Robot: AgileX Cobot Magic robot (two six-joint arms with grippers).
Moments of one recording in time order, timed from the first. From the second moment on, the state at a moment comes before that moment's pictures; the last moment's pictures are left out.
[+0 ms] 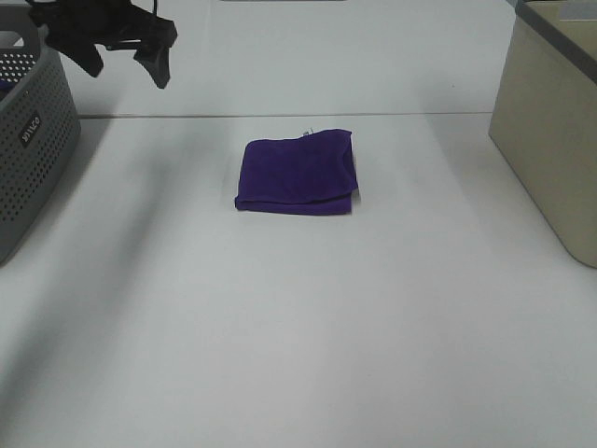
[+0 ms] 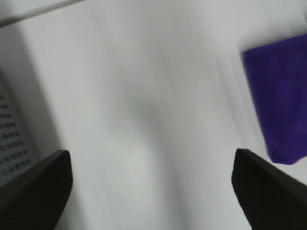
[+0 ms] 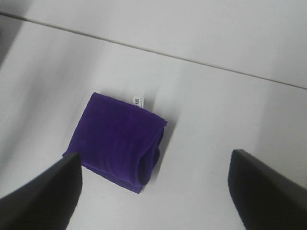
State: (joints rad) left arm -0.20 2.31 -2.30 0.00 1.21 0.05; right arm 0.27 2.06 -2.31 0.12 1.22 -0.04
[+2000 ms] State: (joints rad) left arm -0.03 0.00 -0.50 0.00 1.06 0.01; right arm 0.27 0.00 -0.51 -0.05 1.05 0.03
